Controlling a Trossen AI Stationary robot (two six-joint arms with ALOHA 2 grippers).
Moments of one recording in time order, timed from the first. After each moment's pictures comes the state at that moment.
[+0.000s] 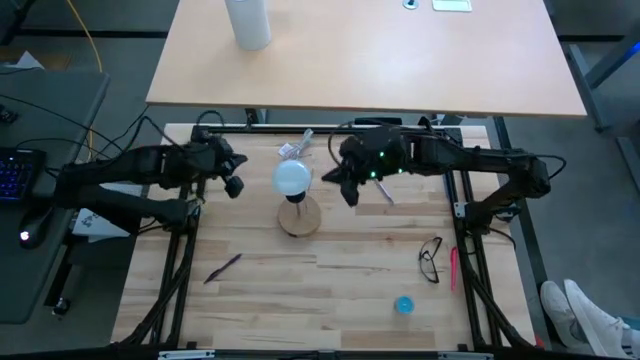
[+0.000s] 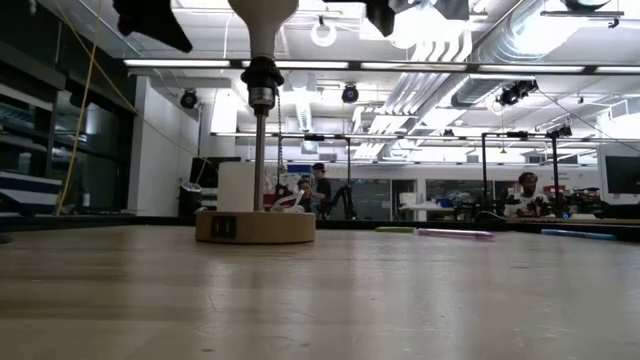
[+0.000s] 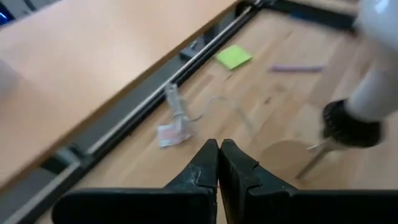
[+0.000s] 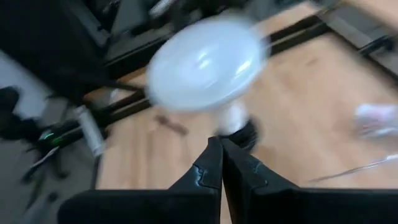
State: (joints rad) left arm 0.07 0.84 1.04 -0.87 -0.54 -0.28; right arm -0.11 1.51 1.47 -0.44 -0.10 0.34
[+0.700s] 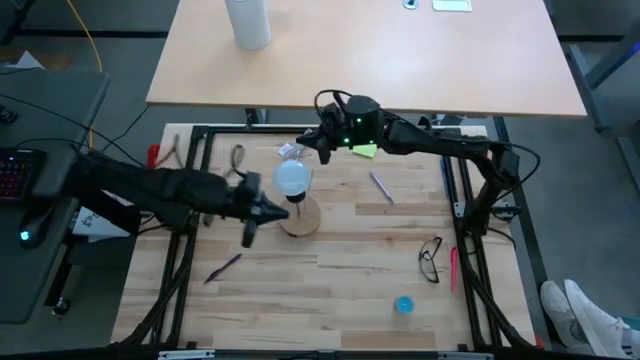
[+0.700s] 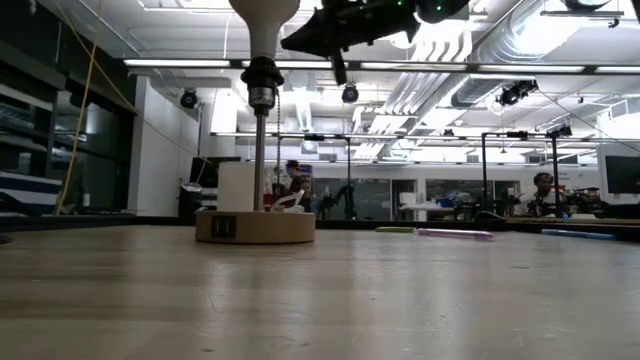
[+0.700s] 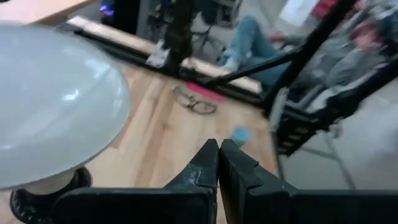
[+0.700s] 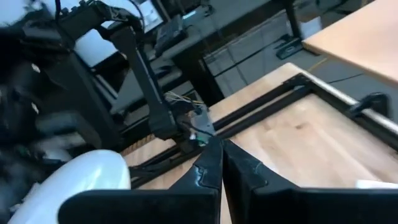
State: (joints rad) left arm -0.25 1.07 1.04 -0.31 -0.22 -0.43; right arm -0.35 1.75 1.47 0.05 -0.33 0.43
